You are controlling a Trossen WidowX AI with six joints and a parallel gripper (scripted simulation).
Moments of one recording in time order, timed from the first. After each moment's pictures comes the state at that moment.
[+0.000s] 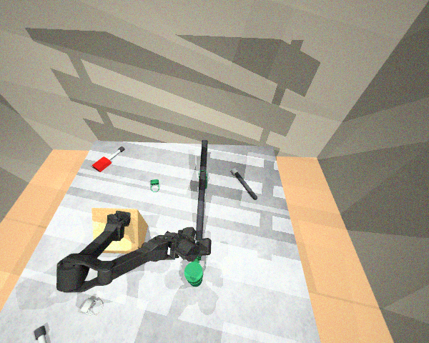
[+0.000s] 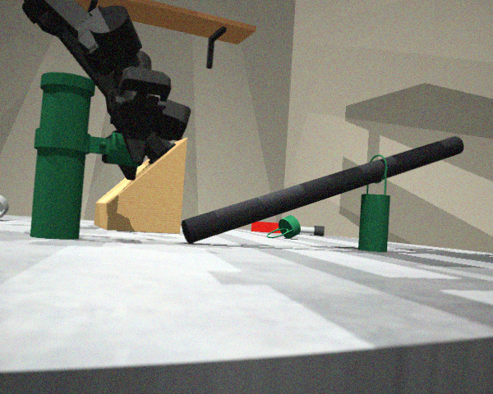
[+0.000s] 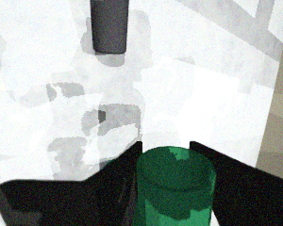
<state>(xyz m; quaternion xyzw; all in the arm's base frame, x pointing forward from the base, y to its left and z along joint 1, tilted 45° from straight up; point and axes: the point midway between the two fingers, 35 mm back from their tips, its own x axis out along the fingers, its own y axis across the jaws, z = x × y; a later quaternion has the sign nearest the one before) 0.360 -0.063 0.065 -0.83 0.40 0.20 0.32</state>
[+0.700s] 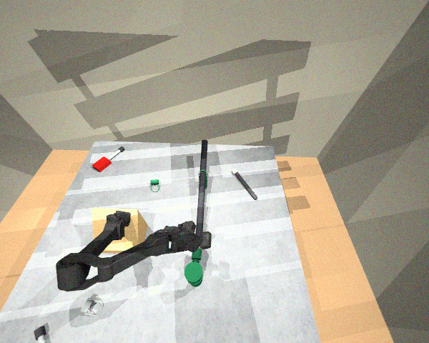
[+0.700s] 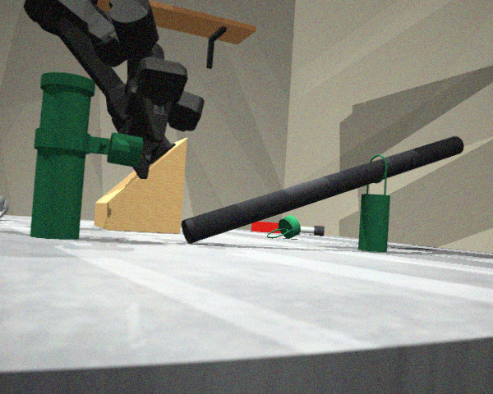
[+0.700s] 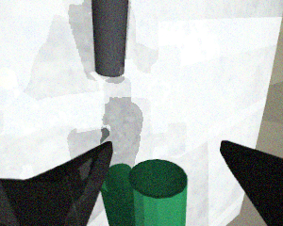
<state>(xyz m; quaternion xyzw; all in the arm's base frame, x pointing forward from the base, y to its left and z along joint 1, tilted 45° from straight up) 0.355 -0.036 0.062 -0.83 0.40 0.21 0.32</state>
